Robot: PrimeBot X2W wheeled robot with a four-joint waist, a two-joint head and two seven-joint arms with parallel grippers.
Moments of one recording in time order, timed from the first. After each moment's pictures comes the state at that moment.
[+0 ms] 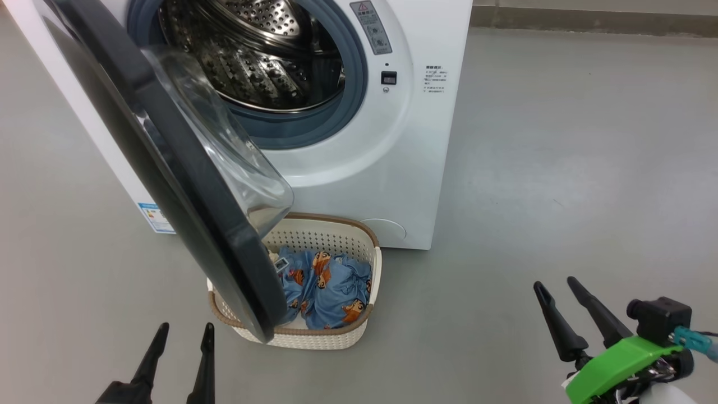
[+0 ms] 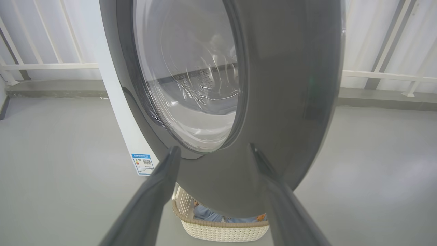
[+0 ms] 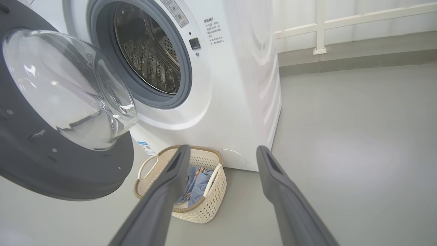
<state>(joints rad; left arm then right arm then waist) -0.01 0.04 0.02 0.29 -0.12 -0.11 -0.26 -0.15 -0.37 0.41 0.36 0.75 0.12 -0.25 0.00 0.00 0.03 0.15</state>
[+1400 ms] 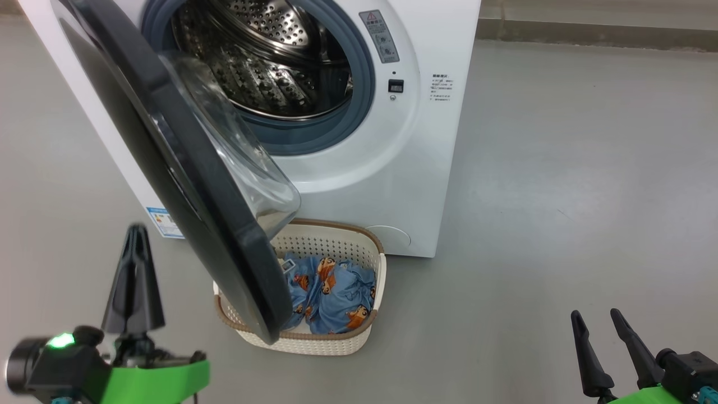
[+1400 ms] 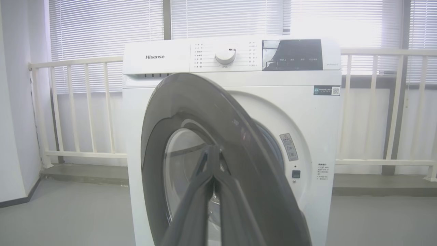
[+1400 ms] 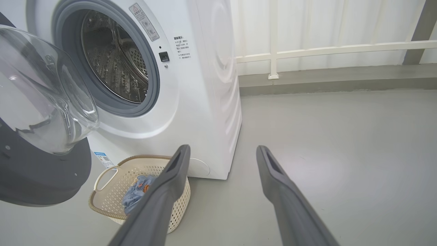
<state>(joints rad) -0.08 0.04 0.01 -0.04 -0.17 -0.07 -0.26 0.09 -0.15 0.02 0.23 0.35 0.13 -0.25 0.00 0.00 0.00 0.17</state>
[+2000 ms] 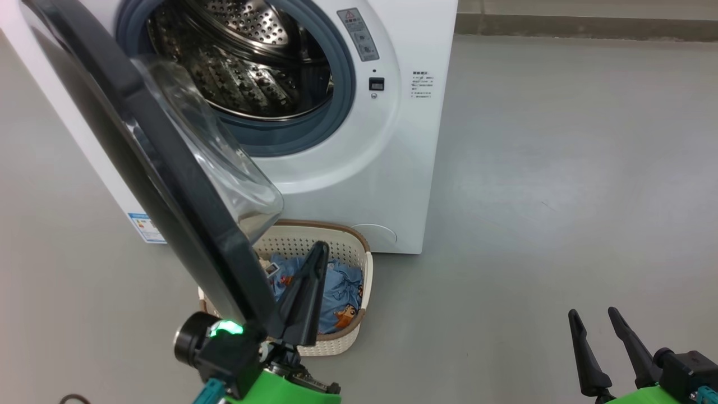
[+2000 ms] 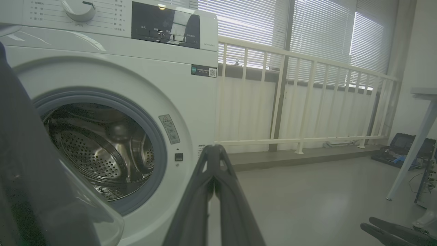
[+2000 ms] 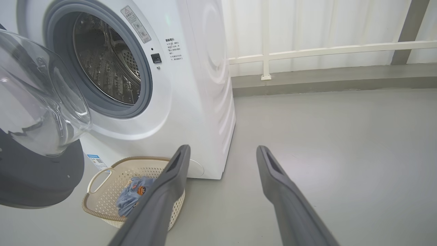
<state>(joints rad) -0.15 0.04 -0.42 -0.02 -0.25 -0.04 -0.25 0.09 -0.15 0.03 0.22 0.34 0.13 -0.25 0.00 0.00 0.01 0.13</state>
